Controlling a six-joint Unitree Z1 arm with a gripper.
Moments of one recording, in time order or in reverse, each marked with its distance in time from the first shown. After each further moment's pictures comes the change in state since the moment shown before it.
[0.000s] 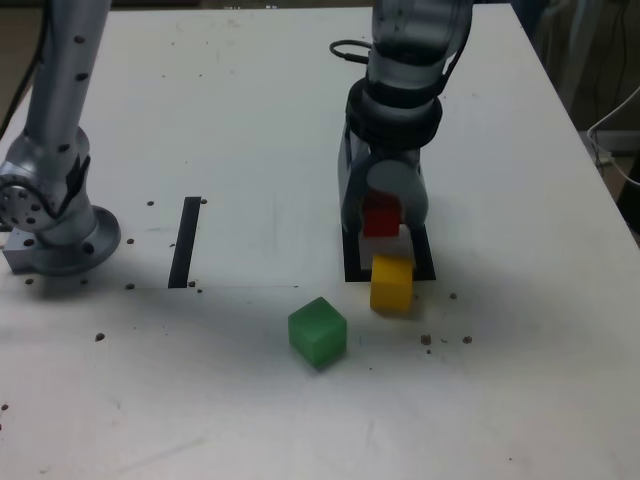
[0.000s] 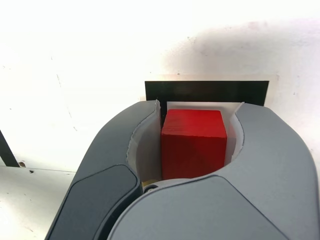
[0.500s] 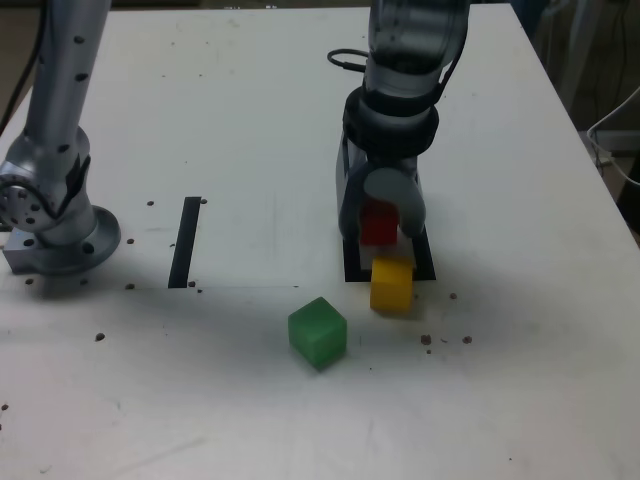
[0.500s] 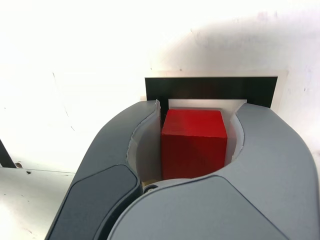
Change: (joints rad) arm -0.009 0.000 0.031 -0.034 -0.016 0.001
